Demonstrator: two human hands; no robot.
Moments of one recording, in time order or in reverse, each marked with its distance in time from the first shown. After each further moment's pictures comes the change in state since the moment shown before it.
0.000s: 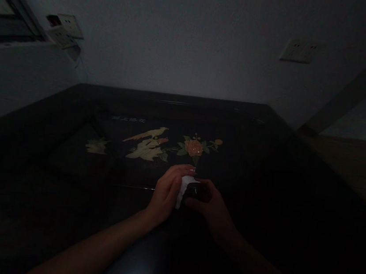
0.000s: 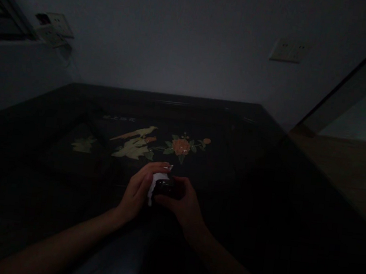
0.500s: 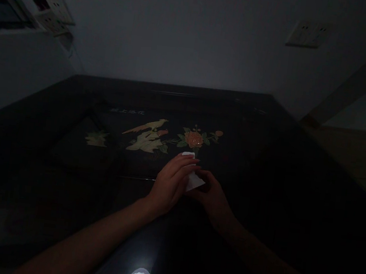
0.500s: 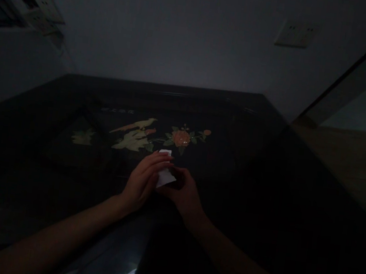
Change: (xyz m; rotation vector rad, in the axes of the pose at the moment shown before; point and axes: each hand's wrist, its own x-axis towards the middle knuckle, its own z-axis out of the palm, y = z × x) left_hand -0.001 0.001 -0.001 0.093 -0.074 0.127; right_hand 0.000 0.000 0.000 -0.024 -0.025 -0.054
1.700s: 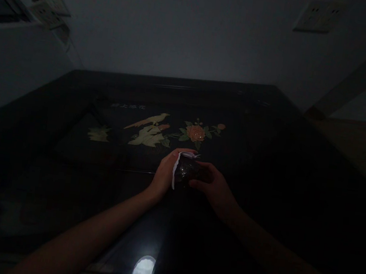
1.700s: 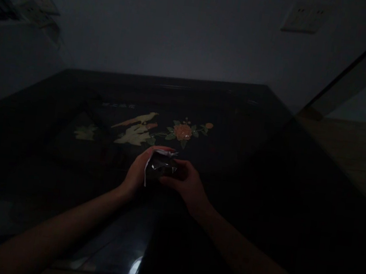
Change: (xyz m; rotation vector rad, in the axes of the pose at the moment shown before) left_hand 0.006 -0.004 0.005 -0.591 0.180 -0.643; right_hand 0.000 0.001 -0.003 0.045 -0.042 0.047
